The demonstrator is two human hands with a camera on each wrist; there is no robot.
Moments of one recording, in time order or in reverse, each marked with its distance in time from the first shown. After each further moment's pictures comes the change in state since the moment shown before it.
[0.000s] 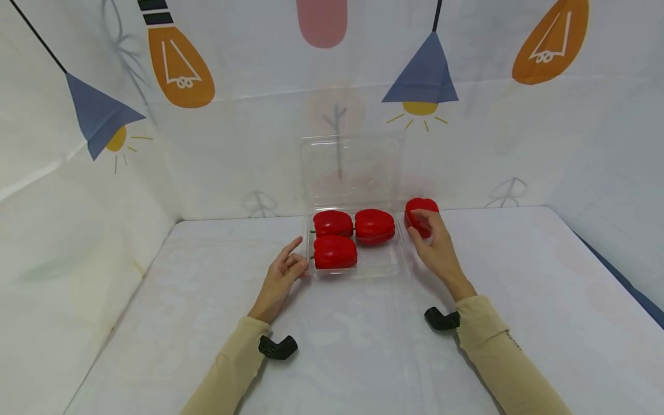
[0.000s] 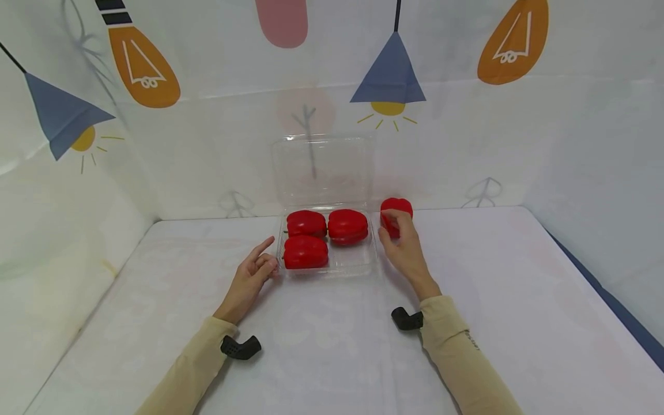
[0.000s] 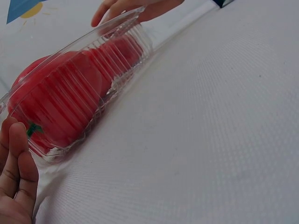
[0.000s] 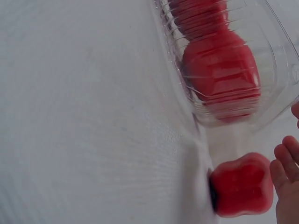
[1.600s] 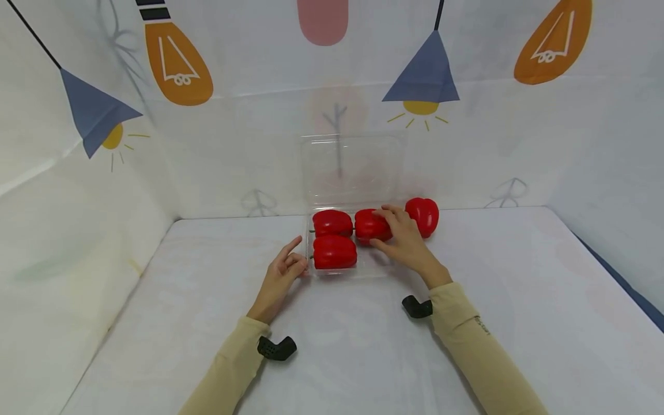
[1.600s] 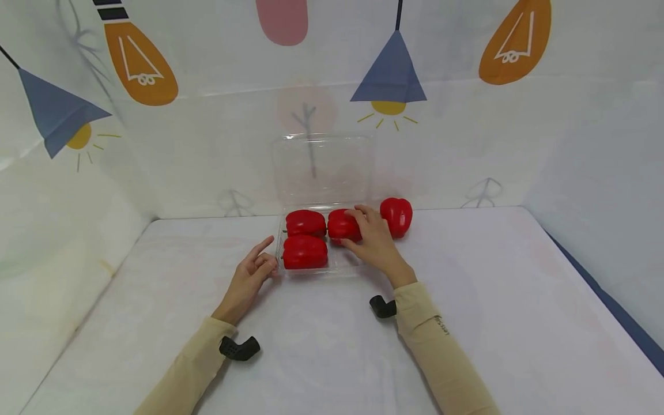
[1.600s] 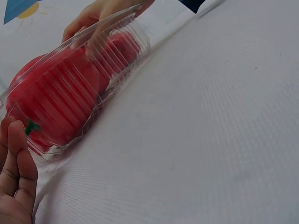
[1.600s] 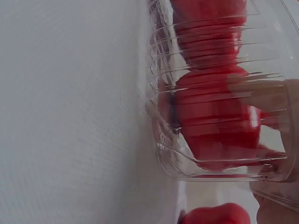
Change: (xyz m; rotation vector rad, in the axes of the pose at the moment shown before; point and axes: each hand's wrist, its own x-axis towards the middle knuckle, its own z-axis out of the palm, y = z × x) left_hand 0.003 0.000 0.001 -0.011 0.012 -0.007; right_hand 0.026 -0.028 0.033 -0.327 -0.313 -0.081
